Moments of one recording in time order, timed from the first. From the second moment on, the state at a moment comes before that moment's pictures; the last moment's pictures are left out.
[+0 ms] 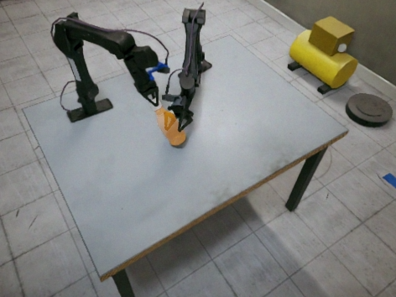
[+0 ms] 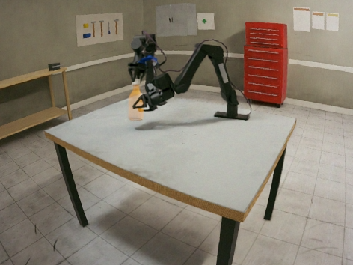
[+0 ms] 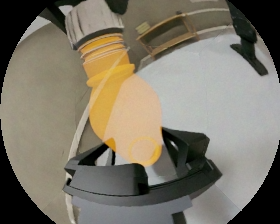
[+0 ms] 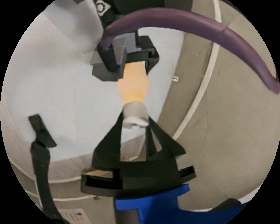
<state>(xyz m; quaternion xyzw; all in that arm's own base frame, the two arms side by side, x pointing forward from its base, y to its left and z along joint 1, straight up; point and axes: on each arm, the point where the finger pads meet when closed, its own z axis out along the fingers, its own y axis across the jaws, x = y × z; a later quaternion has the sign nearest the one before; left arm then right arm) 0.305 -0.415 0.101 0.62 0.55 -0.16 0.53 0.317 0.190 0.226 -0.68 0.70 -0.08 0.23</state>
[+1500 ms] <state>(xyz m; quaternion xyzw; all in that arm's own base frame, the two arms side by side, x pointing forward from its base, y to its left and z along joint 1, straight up) 0.305 -0.408 0.092 0.51 0.66 -0.33 0.44 0.305 0.182 0.256 -0.67 0.70 -0.08 0.24</state>
